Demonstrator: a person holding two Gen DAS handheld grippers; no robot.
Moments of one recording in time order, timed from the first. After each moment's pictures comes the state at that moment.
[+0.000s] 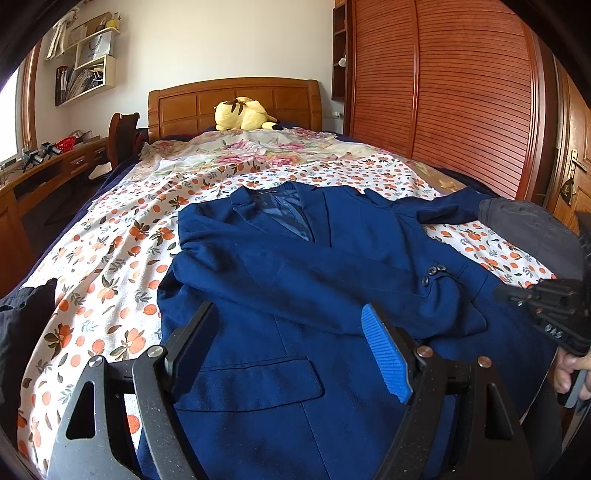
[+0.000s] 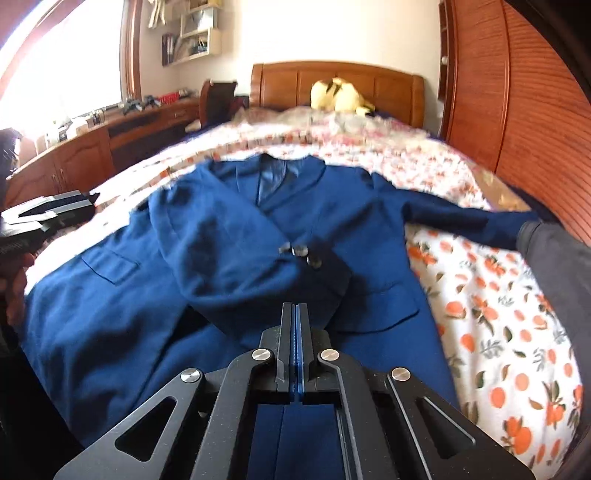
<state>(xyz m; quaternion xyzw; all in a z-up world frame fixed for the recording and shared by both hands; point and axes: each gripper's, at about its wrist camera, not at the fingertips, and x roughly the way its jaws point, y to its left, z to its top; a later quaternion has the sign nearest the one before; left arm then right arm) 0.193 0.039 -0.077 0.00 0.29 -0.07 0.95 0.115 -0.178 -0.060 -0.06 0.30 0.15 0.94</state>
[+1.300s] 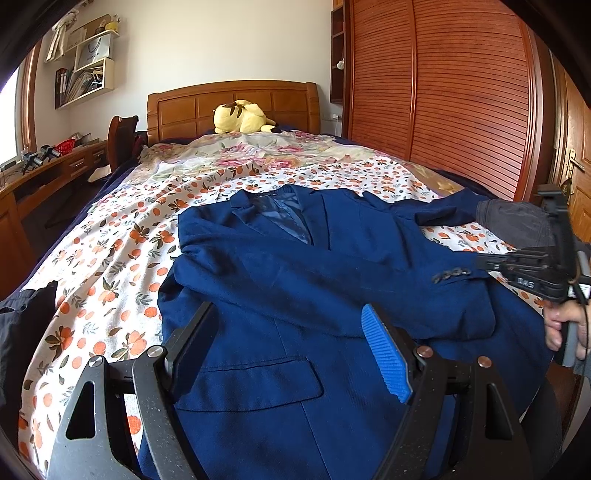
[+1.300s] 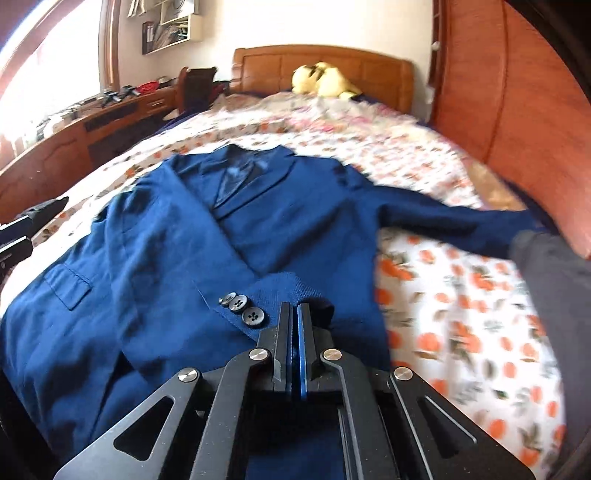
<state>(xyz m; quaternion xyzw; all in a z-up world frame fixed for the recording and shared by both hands) 0.192 0.040 -0.076 0.01 0.29 -0.07 0.96 0.186 -0.192 -0.062 -0.08 0.33 0.10 0.93</state>
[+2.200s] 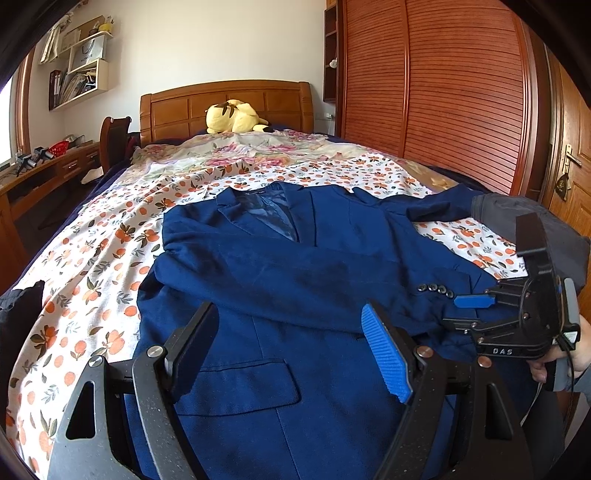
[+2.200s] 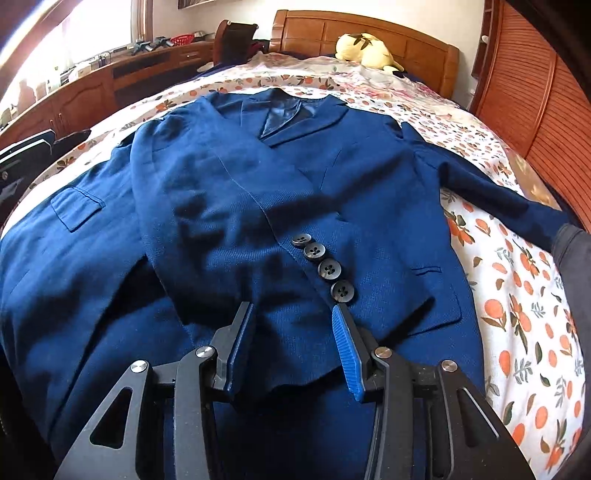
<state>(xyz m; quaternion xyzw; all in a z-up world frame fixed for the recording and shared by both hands) 0.198 0.016 -0.087 0.01 0.28 -0.08 0.96 0.201 -0.155 -0.127 -0.13 0.39 0.17 0.89</state>
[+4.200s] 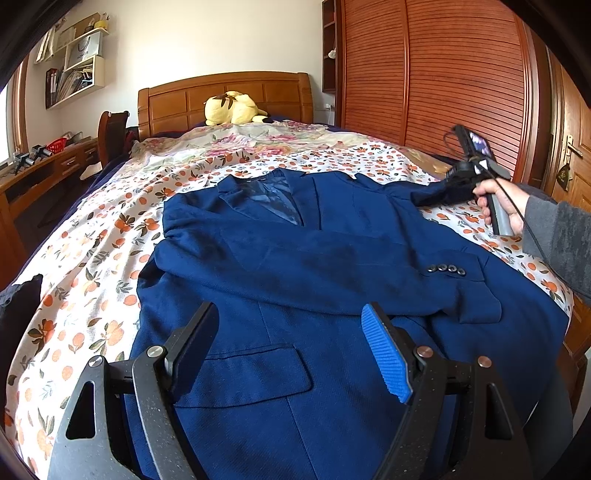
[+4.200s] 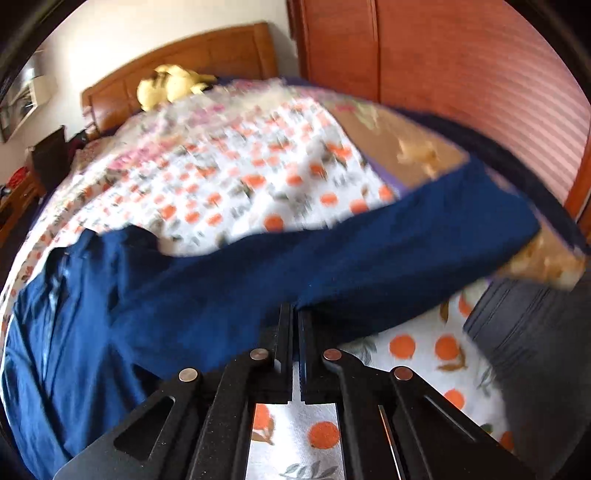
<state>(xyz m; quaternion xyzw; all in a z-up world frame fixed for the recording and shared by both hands) 0.196 0.023 -0.101 0.02 0.30 -0.08 0.95 0.458 -0.331 -0.084 0.08 0.37 -0.07 0.92</state>
